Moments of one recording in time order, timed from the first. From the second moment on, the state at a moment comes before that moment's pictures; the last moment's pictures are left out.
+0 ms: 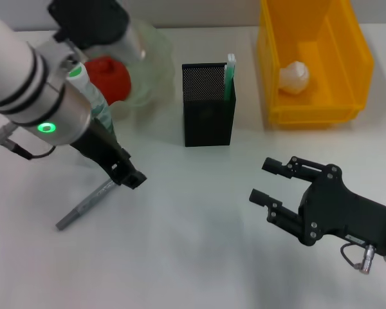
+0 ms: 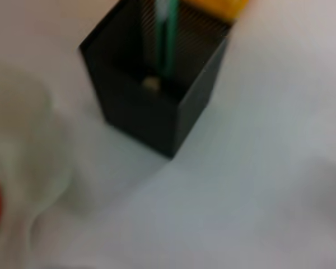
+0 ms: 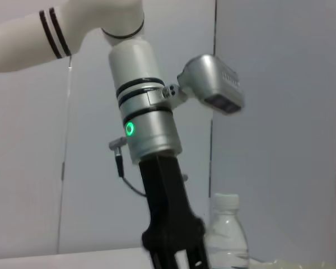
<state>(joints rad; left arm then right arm) -0.60 -2.08 1.53 1.52 2.59 1.67 -2.59 0.31 2.09 -1.12 -0.22 -1.31 -1.67 0.50</state>
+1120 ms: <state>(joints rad) -0.69 -2.08 1.65 1.23 2.74 1.52 -2.69 0.35 2.09 -1.09 -0.18 -1.30 -1.64 0.50</state>
